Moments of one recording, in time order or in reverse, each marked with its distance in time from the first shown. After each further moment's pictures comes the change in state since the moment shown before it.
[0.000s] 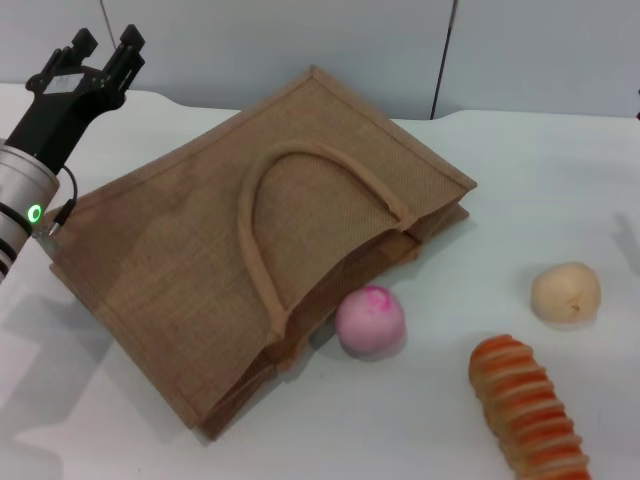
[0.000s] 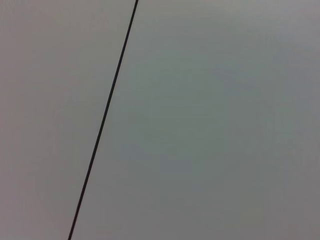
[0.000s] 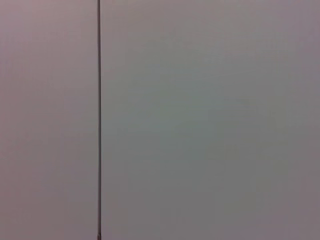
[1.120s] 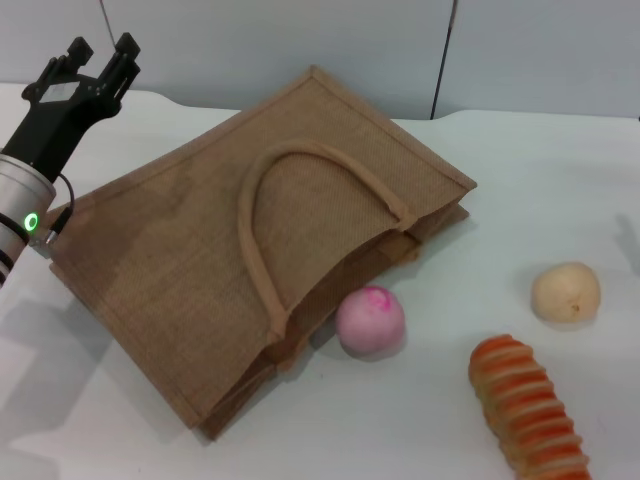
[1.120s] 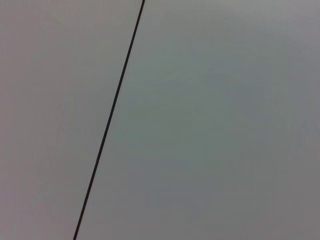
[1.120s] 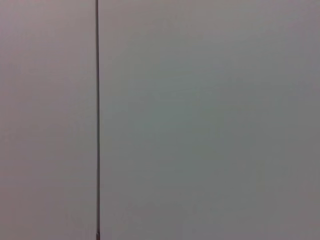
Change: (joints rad) left arm 0.014 0.000 0.000 -0.011 -0.005 -0.007 0.003; right arm -0.006 0.000 0.000 0.000 0.000 -0.002 0.002
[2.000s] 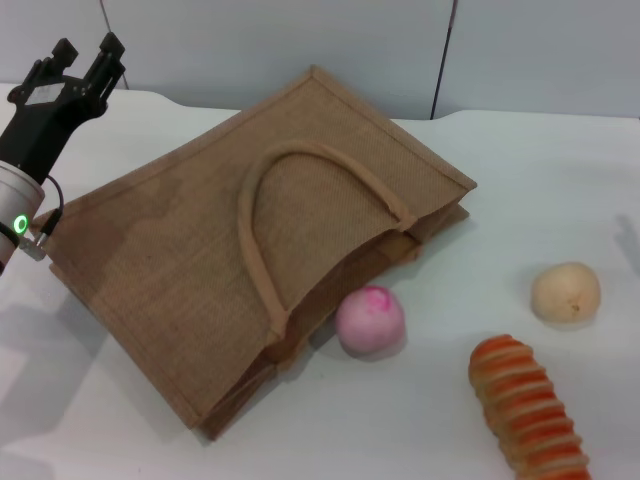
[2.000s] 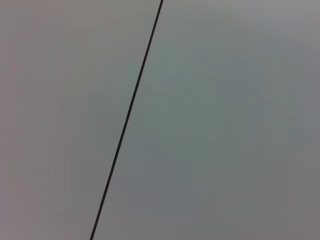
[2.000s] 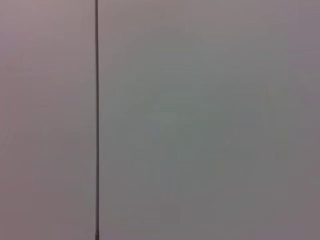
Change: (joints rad) left arm 0.013 0.000 0.000 0.004 -0.026 -0.004 -0.004; right arm 0.000 -0.002 0.000 0.000 0.000 0.001 0.000
